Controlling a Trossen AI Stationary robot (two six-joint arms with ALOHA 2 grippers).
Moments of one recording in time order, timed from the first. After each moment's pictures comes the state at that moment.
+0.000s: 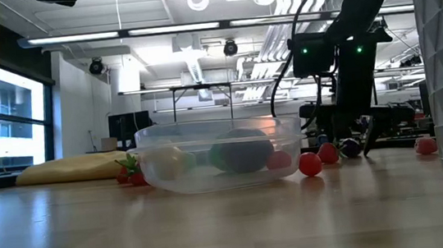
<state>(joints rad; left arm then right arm) -0.02 0.66 0.82 -0.69 -0.06 0.36 -0.30 1.60 0.75 -0.53 0.40 1.64</state>
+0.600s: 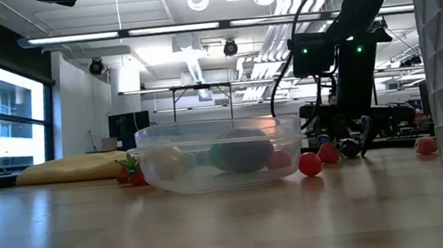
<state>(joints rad) -0.02 0.66 0.82 -0.69 -0.06 0.36 -0.30 1.60 0.75 -0.53 0.38 1.63</state>
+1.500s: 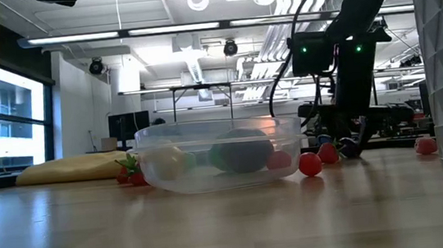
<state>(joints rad) -0.02 0.66 0.82 -0.69 -0.06 0.36 -0.29 1.60 0.75 -0.52 0.37 1.62</state>
